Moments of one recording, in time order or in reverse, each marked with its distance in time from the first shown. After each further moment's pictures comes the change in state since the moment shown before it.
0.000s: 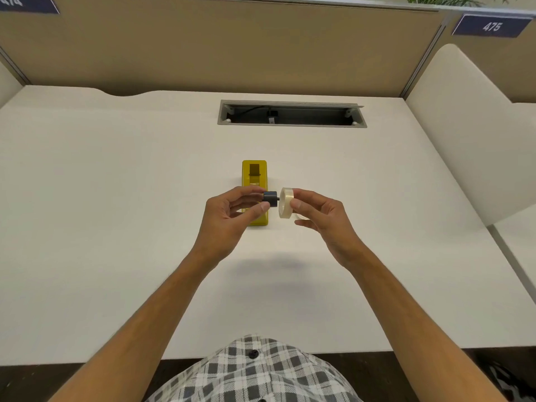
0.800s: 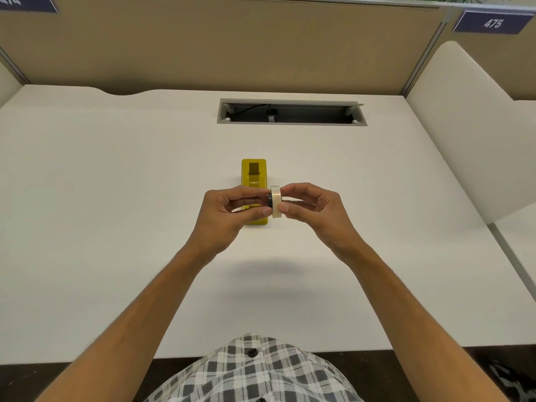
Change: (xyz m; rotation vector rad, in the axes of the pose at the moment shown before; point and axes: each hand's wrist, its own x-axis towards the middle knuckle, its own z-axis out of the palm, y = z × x) left_hand 0.003 0.008 -0.005 -0.049 -0.104 0.050; right_hand -0.001 -0.012 0.005 -0.011 -0.093 -0.108
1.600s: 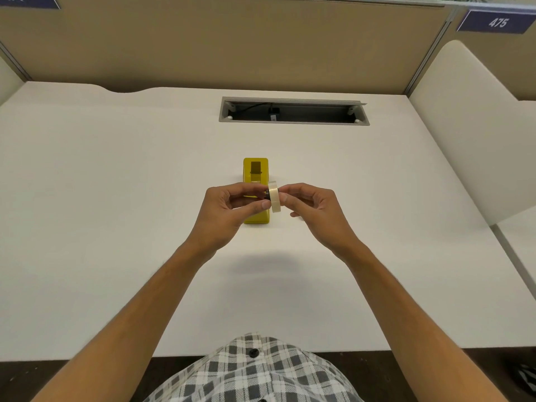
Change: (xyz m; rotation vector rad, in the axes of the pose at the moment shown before) left_hand 0.006 -0.003 -0.003 0.005 0.028 -0.081; right_hand 0.012 0.009 0.006 -0.215 0.059 -0.008
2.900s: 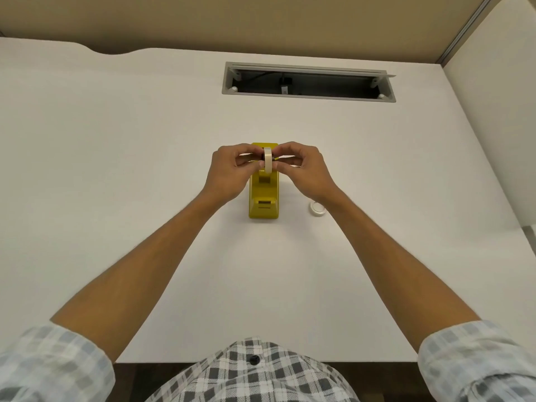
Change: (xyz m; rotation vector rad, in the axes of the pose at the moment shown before) left_hand 0.110 -0.051 -0.021 0.252 0.079 -0.016; right_hand 0.129 0.058 0.013 -0.143 -0.036 -0.023
